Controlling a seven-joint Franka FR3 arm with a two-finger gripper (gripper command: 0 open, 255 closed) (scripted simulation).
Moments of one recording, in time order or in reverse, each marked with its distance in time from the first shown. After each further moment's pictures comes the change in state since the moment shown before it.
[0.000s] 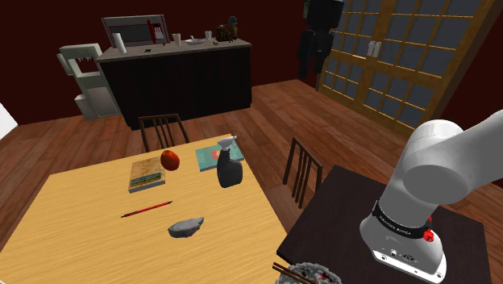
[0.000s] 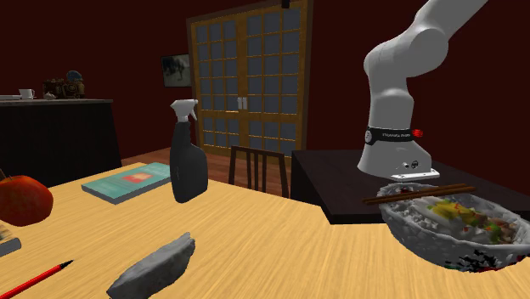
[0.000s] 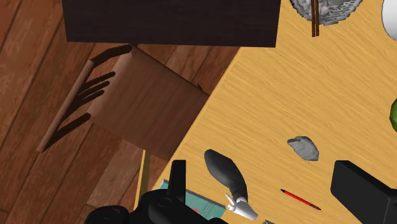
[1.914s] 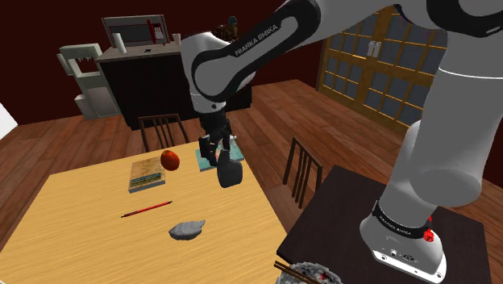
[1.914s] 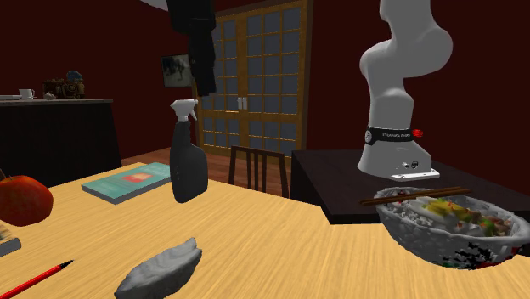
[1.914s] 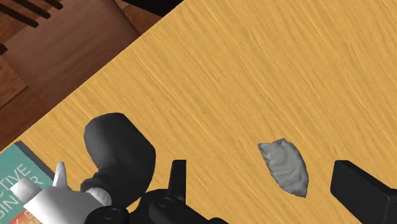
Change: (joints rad) arm 0.175 0.844 0.247 0.205 -0.031 0.491 0.031
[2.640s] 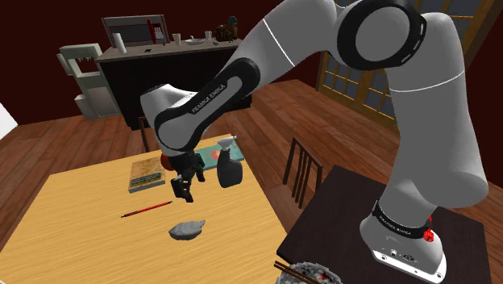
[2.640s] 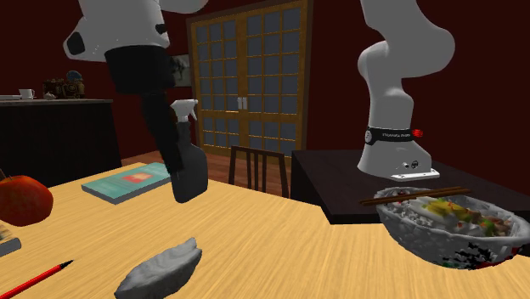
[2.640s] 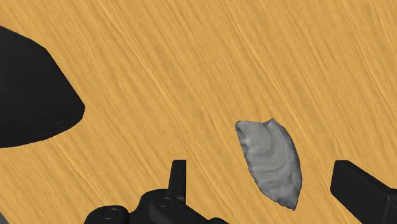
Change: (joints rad) arm 0.107 0.402 0.035 0.290 -0.115 0.035 0.041
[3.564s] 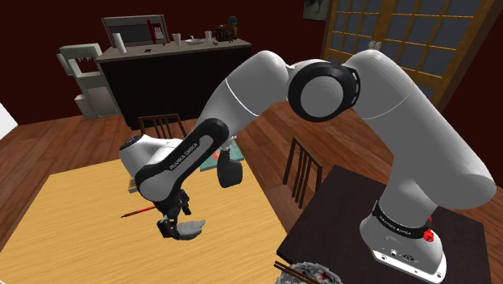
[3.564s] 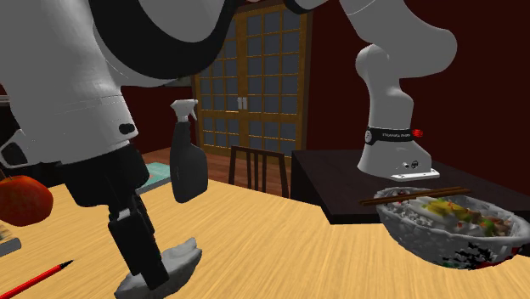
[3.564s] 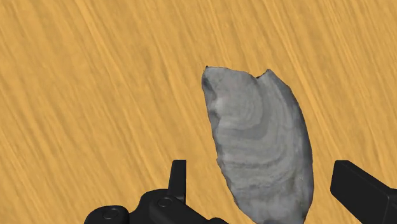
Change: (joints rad) arm 0.123 0.369 -0.007 0.309 -0.082 -0.002 0.007
